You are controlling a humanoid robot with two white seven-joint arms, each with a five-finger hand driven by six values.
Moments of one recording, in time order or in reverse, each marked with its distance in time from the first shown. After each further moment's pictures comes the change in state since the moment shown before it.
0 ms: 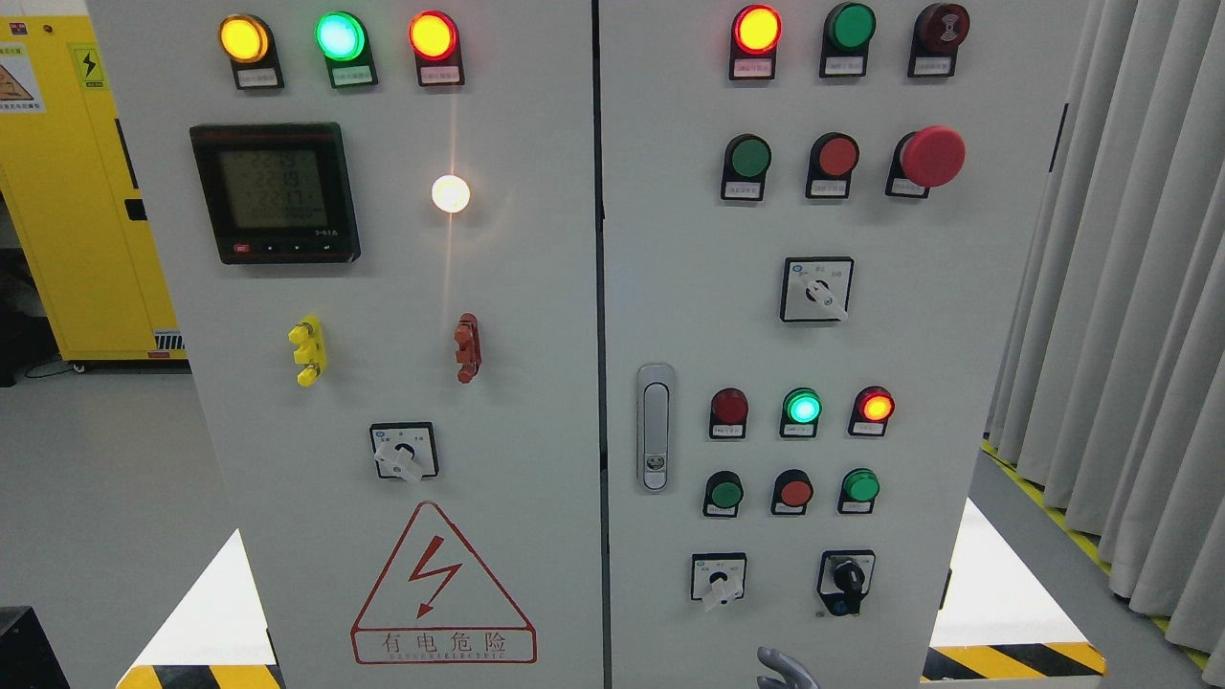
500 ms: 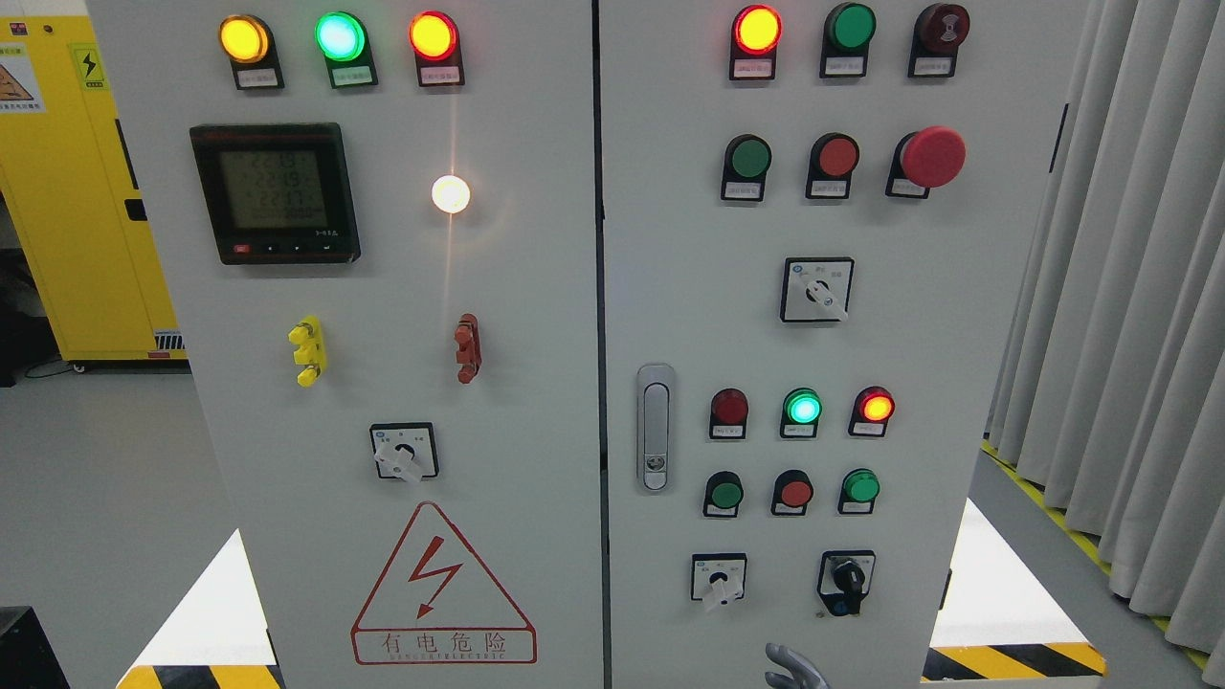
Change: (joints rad) left arm 0.000 0.000 0.000 0.000 0.000 0.000 0.000; right arm 0.004 0.001 -0.010 -0.003 -0.001 -0.007 -0.001
